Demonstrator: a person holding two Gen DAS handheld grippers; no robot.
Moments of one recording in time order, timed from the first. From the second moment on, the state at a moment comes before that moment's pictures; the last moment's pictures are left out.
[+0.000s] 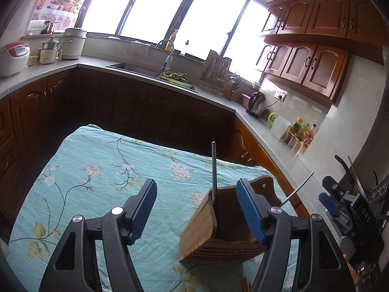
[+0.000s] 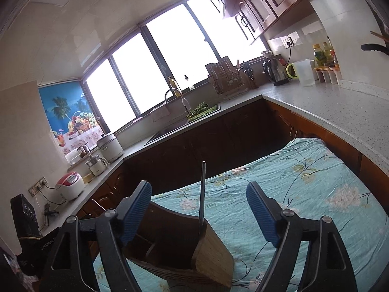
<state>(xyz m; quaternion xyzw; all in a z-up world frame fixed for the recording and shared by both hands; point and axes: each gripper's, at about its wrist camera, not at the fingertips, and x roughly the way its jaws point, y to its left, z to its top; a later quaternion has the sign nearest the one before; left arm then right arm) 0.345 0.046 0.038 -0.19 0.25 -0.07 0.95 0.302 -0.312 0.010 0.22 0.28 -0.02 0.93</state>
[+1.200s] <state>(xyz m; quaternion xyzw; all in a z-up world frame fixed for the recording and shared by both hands) 0.137 0.056 0.030 -0.19 0.33 -0.05 0.92 0.110 -0.283 0.014 0.17 0.36 -0.02 0.92</state>
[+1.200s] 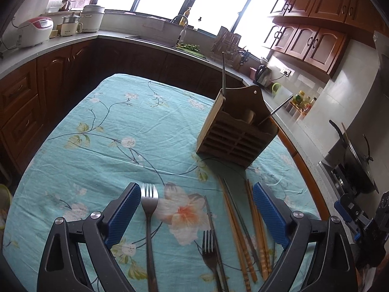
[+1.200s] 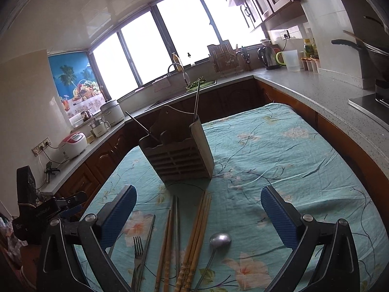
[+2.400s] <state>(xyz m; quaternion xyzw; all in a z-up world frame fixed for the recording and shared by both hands) 0.164 -0.007 -0.031 -0.12 0.44 -0.09 0.89 0.105 -0.260 -0.075 0.18 0.51 0.00 0.84</state>
